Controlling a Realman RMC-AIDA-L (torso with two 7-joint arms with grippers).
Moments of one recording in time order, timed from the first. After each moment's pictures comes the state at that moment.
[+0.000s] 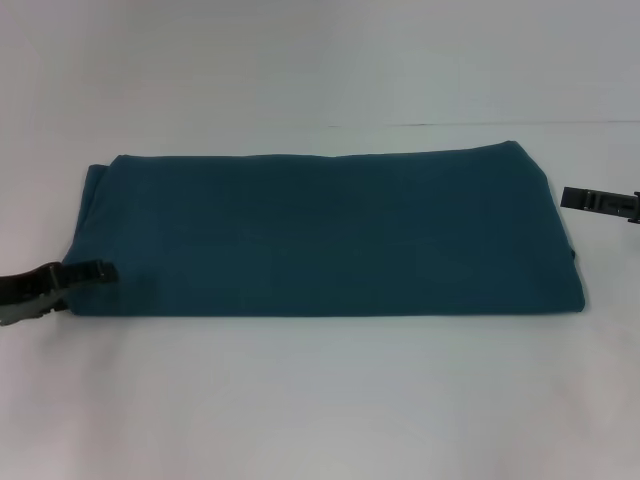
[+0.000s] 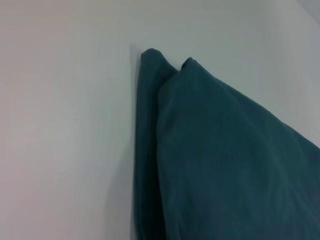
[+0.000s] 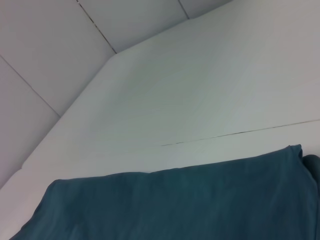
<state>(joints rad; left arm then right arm) -0.53 -2.10 0.37 0.84 2.48 1.29 -2.37 0.56 1.95 -0.49 -0.65 -2.12 -1.33 1.96</state>
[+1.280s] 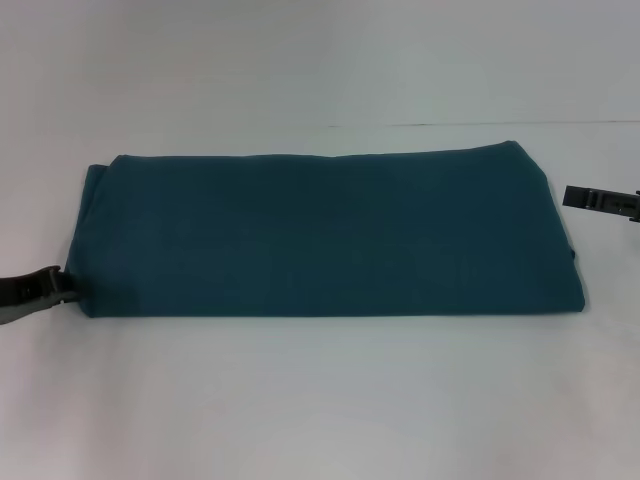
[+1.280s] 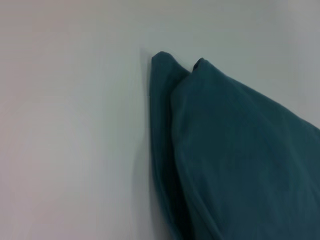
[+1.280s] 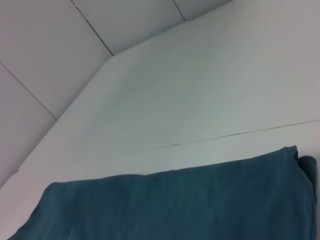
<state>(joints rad) -0.53 -2.10 0.42 0.85 2.50 1.23 -2.37 0.55 1.95 -0.49 -0.65 -2.12 -1.32 1.97</state>
